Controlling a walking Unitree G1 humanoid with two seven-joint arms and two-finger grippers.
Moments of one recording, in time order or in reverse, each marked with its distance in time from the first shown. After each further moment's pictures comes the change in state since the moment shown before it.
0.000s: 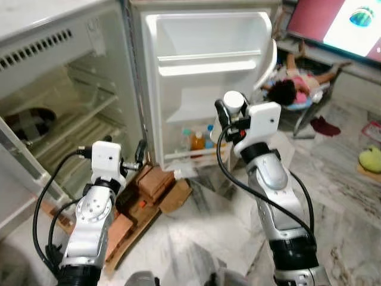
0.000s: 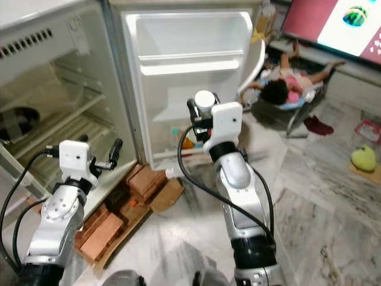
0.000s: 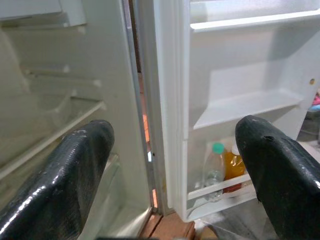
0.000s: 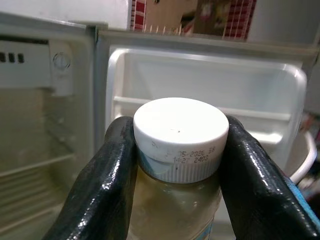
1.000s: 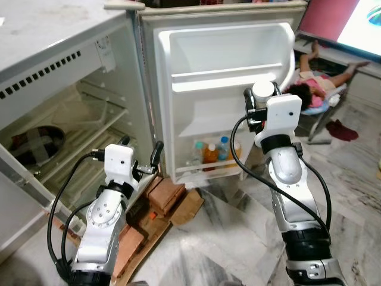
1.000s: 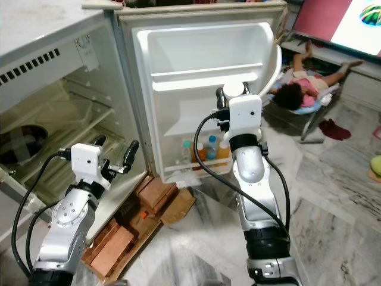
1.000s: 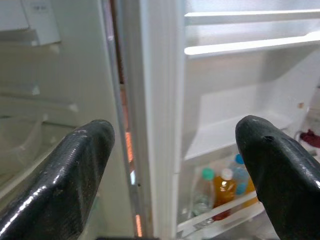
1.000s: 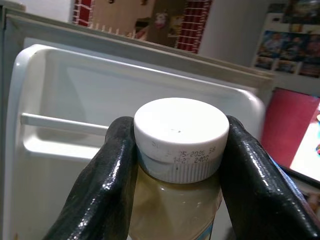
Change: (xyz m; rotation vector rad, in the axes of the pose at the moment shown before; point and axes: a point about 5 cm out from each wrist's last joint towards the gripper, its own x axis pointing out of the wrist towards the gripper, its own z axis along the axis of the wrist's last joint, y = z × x) left arm -0.003 -0.018 0.007 -0.050 -0.056 -0.107; right arm 0.003 -0.033 0.004 -0.181 -0.031 -0.197
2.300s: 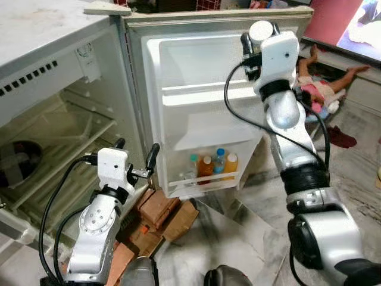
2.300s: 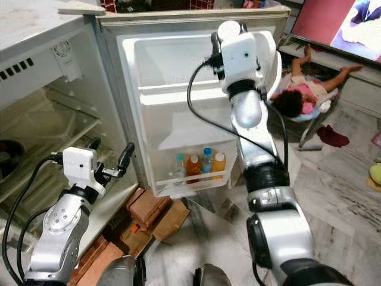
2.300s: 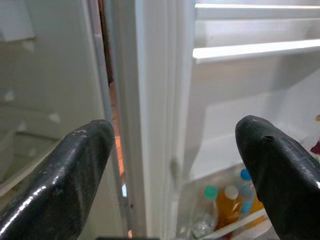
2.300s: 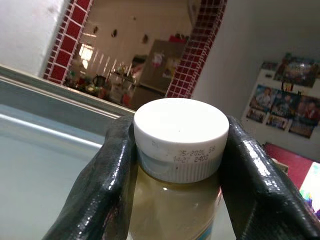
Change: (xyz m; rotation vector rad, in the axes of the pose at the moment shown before) left arm -0.016 0.003 0.003 -0.012 0.010 0.010; right arm 0.088 -0.012 0.038 -0.122 -0.152 0.029
